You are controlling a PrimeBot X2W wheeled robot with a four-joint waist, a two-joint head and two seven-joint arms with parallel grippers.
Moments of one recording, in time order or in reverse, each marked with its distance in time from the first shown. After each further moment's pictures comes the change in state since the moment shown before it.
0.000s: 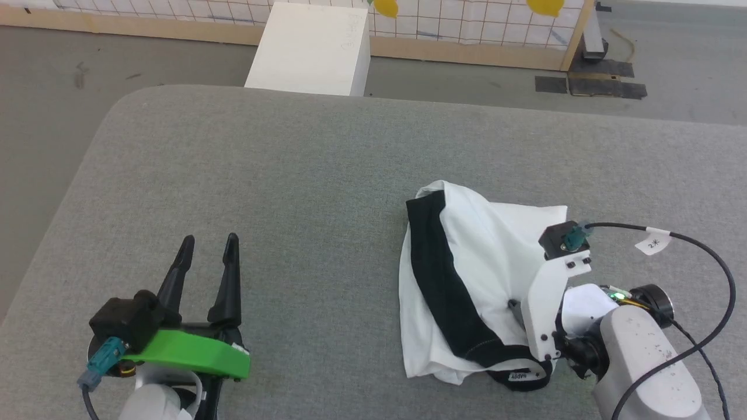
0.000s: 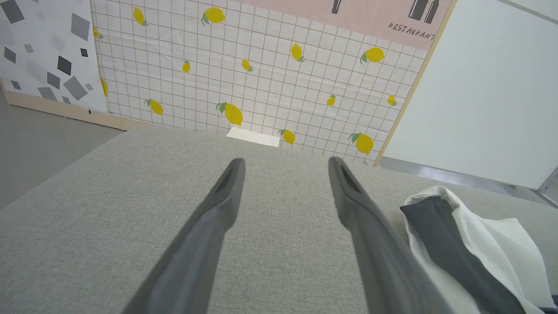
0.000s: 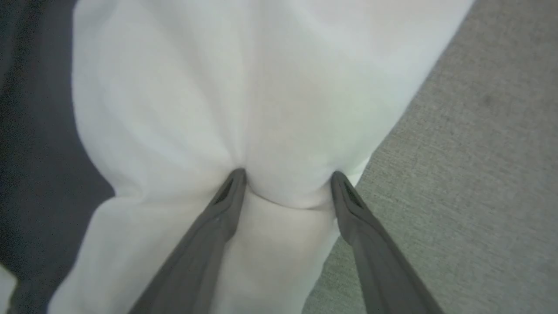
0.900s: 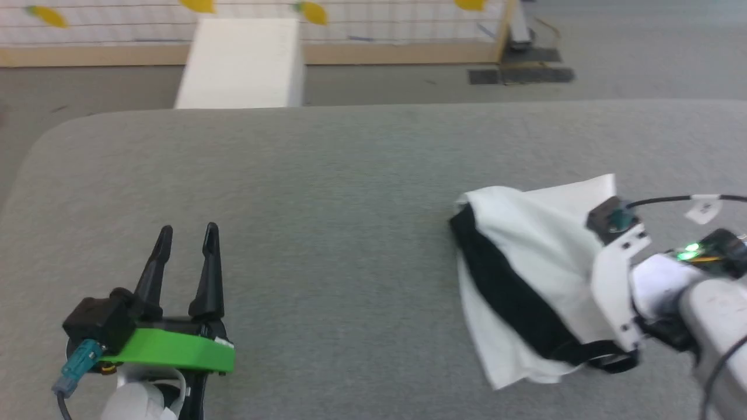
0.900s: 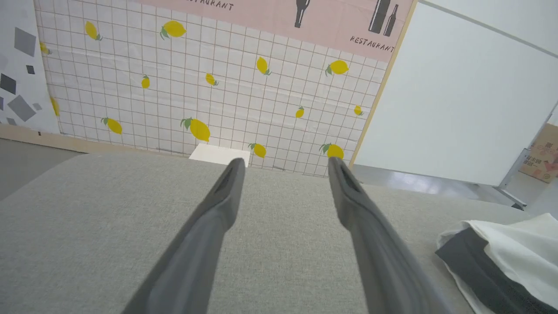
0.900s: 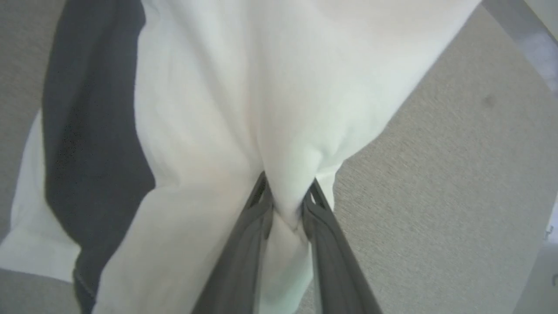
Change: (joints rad) left arm 0.012 0.001 0.045 -0.064 0.002 0.000 0.000; right arm -0.065 -0.428 0.303 -0.233 0.208 0.001 0.069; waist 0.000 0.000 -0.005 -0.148
